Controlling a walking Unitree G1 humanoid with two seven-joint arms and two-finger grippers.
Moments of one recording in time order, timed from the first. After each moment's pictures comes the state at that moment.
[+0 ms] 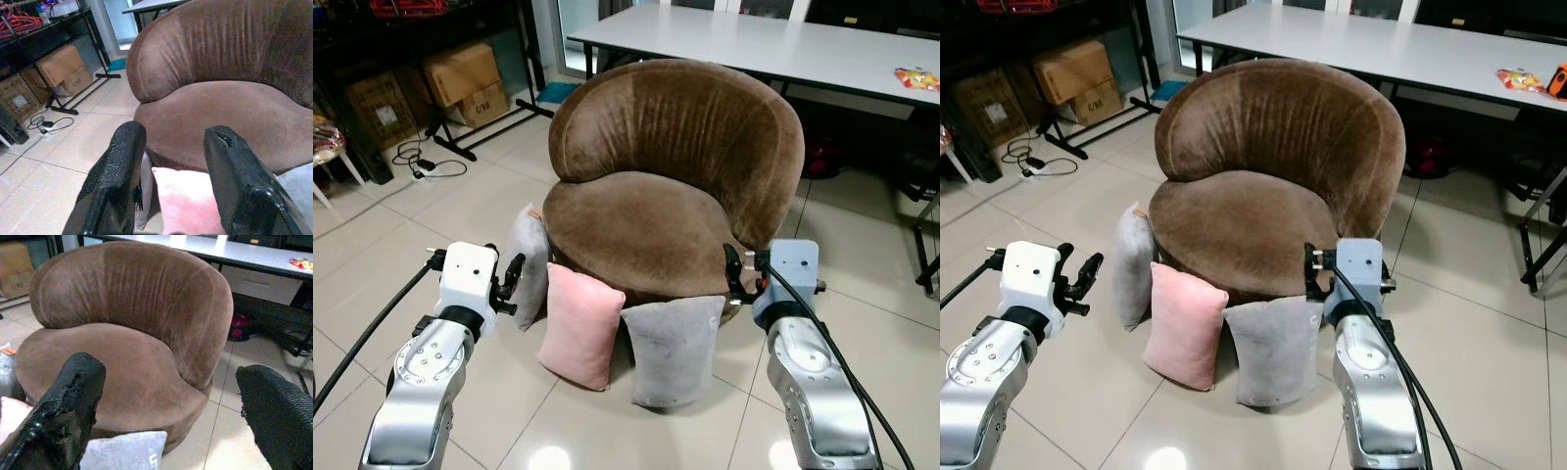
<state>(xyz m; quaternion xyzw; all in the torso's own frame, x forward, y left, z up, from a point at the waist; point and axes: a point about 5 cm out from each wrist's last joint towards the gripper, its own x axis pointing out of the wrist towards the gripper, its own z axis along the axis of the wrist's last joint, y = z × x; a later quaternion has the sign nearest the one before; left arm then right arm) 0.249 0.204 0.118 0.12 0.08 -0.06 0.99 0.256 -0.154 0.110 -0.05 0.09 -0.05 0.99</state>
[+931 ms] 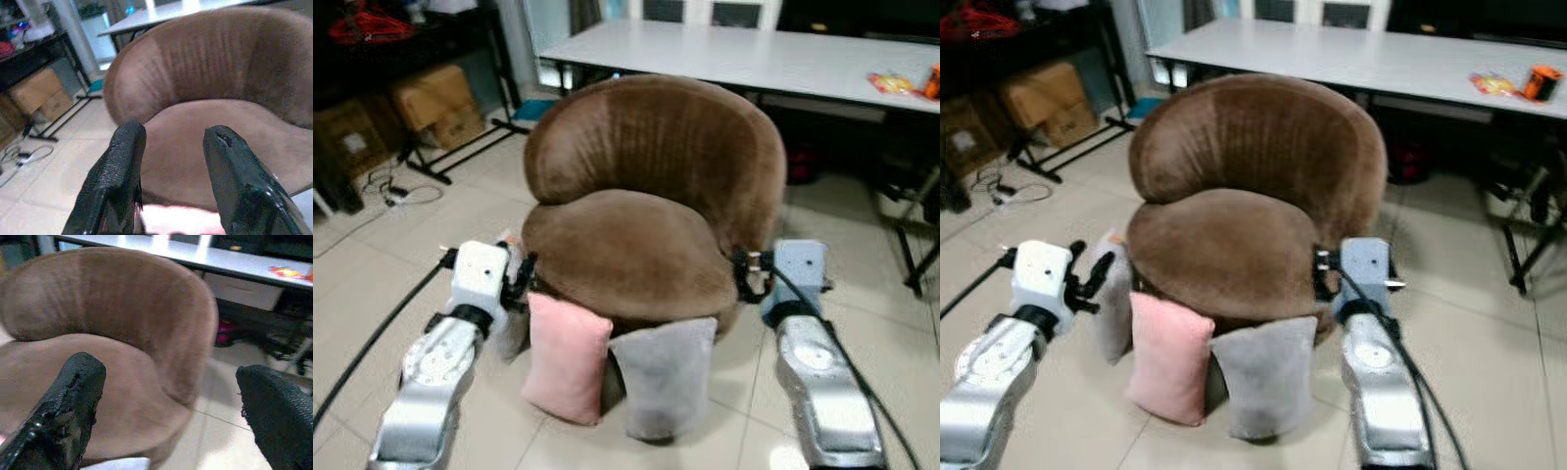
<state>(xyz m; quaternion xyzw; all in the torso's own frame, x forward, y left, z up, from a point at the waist) 0.250 0.199 0.117 0.12 0.06 -0.08 0.99 0.261 -0.154 0.111 -0.06 0.09 -0.04 0.99</state>
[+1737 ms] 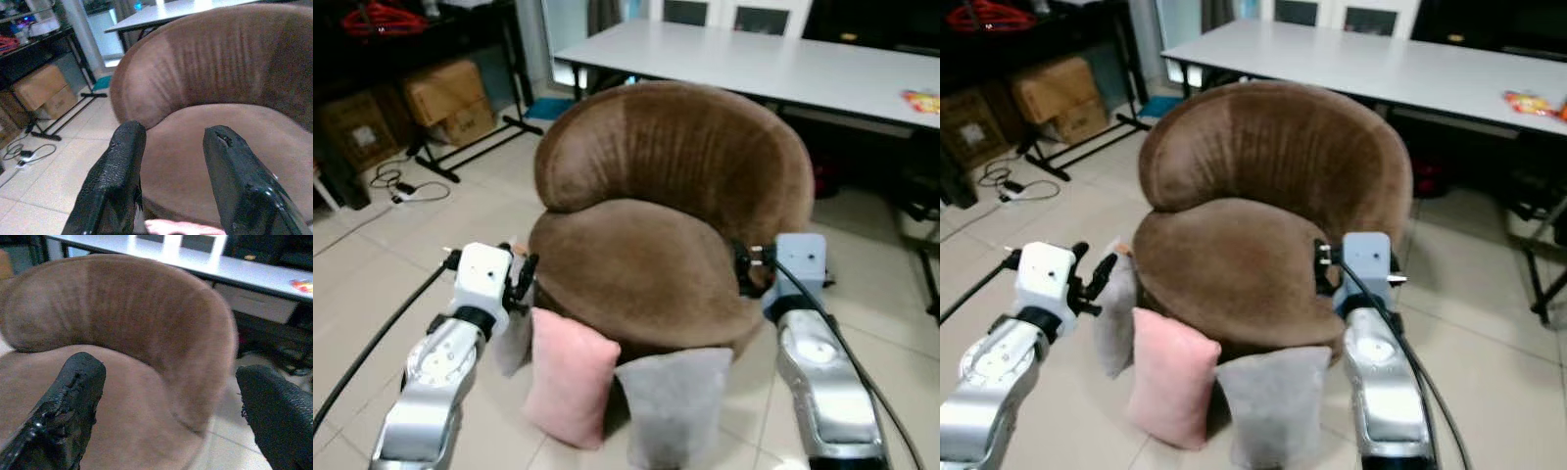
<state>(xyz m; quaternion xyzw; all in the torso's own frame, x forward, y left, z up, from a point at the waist) 0.249 0.200 0.114 0.12 0.07 -0.08 0.99 0.266 -0.154 0.111 -0.05 0.09 -0.04 0.99</state>
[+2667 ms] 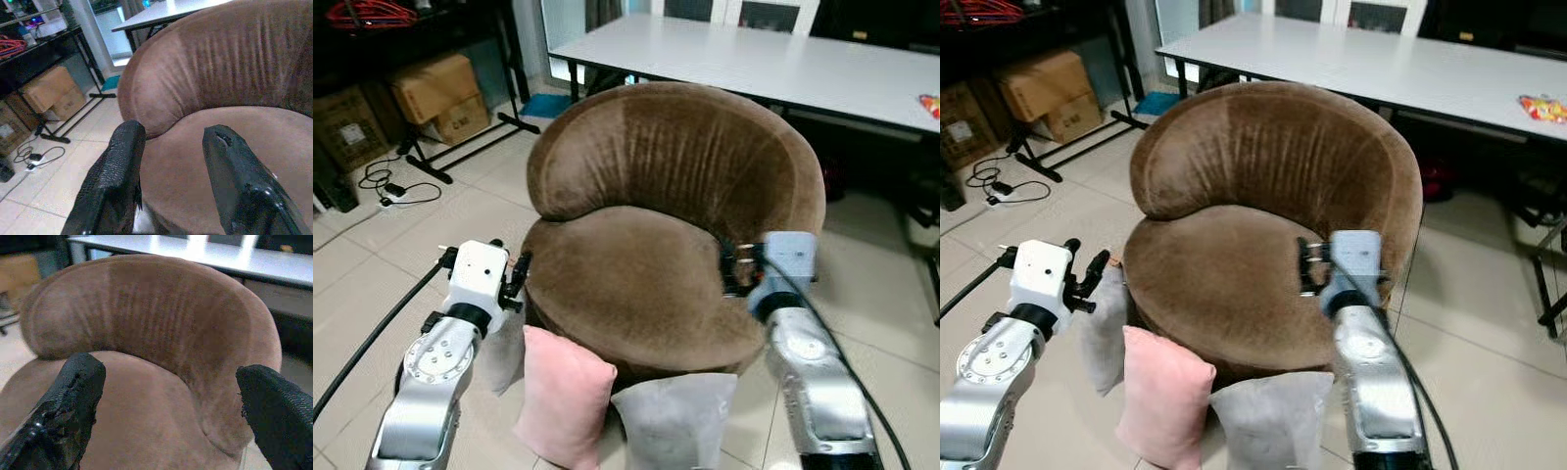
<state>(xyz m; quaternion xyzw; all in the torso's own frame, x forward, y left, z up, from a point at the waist) 0.252 0.199 0.117 0.14 0.06 -0.07 0.99 0.269 -0.145 0.115 -0.05 0.08 0.00 1.00</state>
